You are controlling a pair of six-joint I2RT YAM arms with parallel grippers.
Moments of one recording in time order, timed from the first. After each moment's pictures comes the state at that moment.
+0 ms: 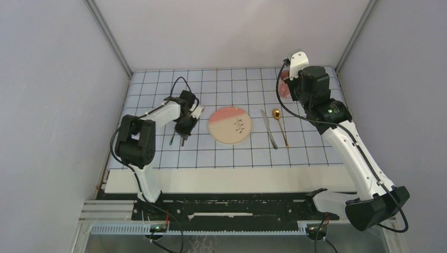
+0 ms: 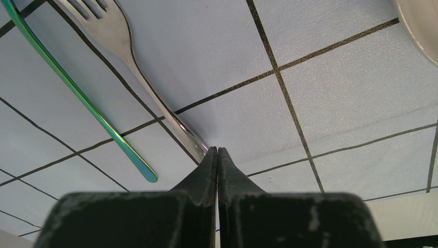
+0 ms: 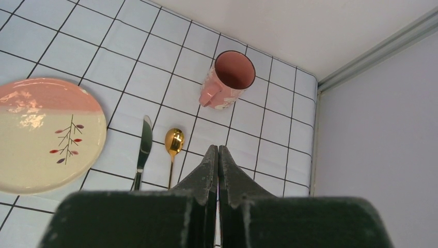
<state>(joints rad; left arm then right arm) -0.31 1.88 1.29 -0.81 -0.02 0.16 0.37 1.21 1.38 -0.54 0.26 -0.27</state>
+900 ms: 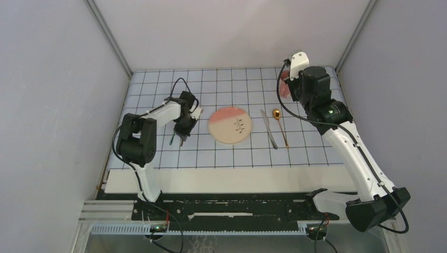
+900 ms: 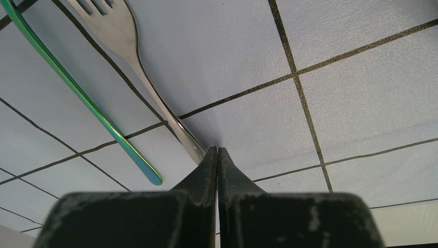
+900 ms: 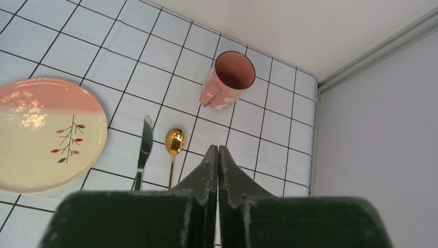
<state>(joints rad) -0.30 1.91 1.29 -0.81 -0.05 0.16 0.38 1.20 1.38 -0.54 0.26 -0.27</state>
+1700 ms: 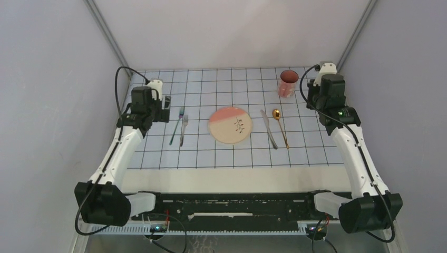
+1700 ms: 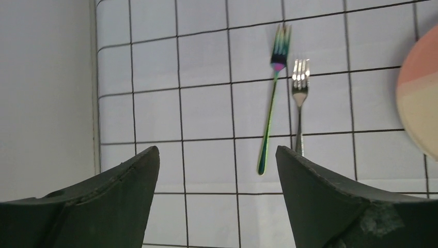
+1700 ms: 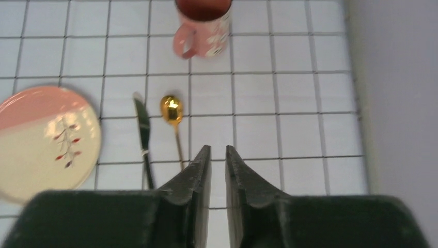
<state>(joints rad) -0.11 1.24 1.09 -0.51 -0.17 0.13 0.10 1.17 1.22 -0.55 0.17 0.01</state>
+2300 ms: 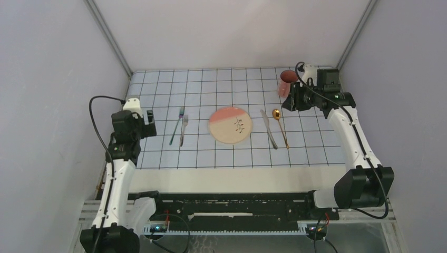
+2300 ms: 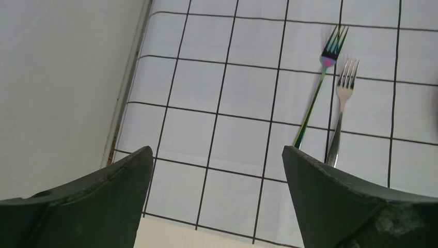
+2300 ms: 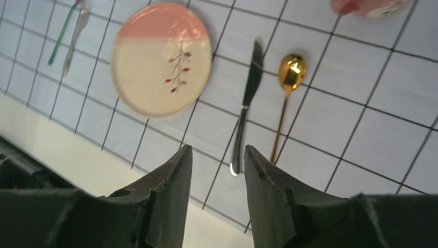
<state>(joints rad) 0.10 0.87 0.79 -0.40 -0.16 0.08 0.03 1.38 1.33 -0.72 -0.44 0.00</state>
